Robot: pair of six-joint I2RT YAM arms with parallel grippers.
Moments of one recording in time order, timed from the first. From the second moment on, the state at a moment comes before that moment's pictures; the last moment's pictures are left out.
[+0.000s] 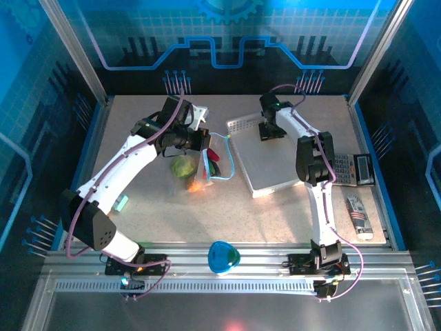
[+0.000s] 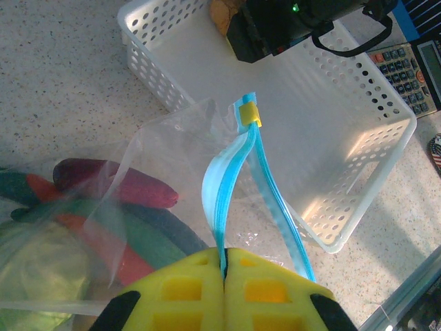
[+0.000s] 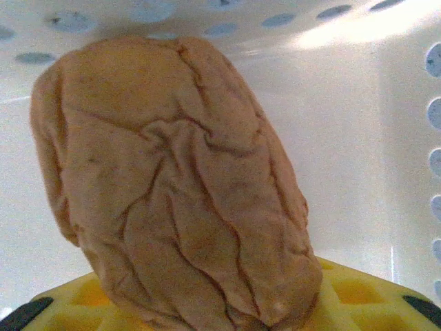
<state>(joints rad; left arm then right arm) -0.43 1.52 1.49 -0.81 0.29 -0.24 0.25 2.39 2.03 -0.92 0.15 0.12</state>
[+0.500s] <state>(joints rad) -0.43 1.52 1.49 -0.81 0.29 -0.24 0.26 1.98 1.69 -0.84 0.04 0.12</state>
